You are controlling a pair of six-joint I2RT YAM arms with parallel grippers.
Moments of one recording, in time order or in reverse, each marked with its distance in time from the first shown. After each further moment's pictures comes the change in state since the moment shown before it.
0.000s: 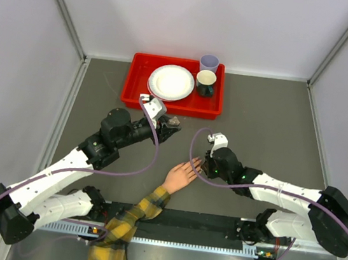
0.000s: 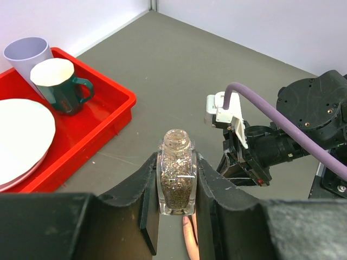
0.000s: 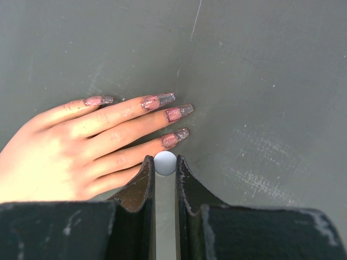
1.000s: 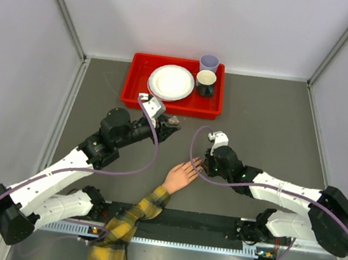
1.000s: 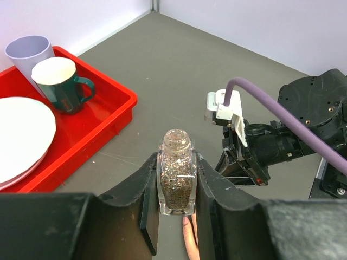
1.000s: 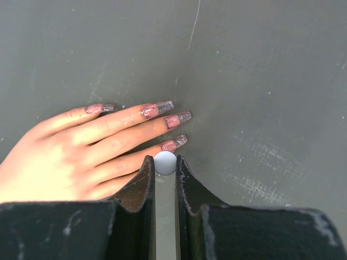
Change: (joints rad) left arm 0.012 0.000 -0.006 0.011 0.004 -0.013; right arm -0.012 0.004 0.013 0.000 -0.001 -0.002
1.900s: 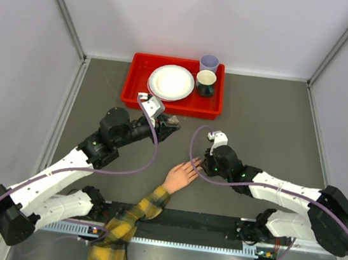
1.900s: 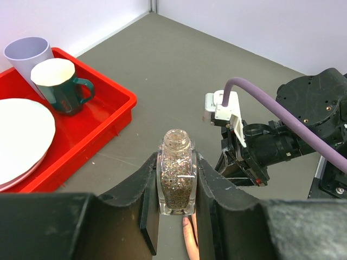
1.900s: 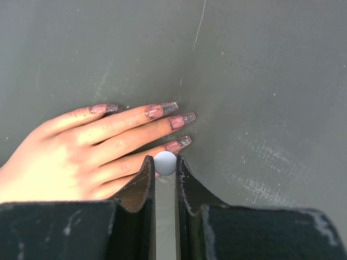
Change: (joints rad) left arm 0.013 0.000 0.000 0.004 0.023 -0.001; right arm -0.002 0.006 0.009 0.000 -0.014 0.000
